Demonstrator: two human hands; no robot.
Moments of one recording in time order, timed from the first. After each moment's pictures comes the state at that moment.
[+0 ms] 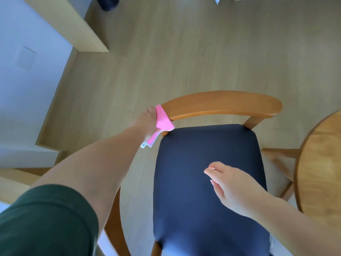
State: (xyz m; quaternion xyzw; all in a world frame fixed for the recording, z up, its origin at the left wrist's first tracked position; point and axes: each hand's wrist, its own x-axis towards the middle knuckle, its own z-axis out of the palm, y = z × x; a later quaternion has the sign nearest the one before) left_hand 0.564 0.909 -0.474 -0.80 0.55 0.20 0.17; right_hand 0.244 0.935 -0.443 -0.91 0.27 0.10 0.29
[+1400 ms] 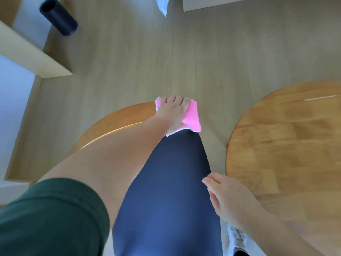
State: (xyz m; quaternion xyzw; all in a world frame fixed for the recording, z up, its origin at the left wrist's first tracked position) left_hand 0.314 0.750 -0.481 -0.60 0.78 0.06 0.17; right_hand 0.068 0.897 -0.456 -0.87 0.38 -0.04 0.31
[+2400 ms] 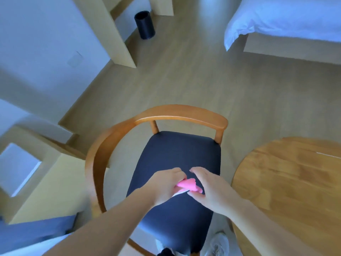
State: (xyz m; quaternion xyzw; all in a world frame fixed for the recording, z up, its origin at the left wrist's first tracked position) left_hand 0.262 1.044 -0.367 -0.74 0.60 0.31 -0.04; right_hand 0.092 0.930 -0.377 -0.90 0.23 0.03 0.36
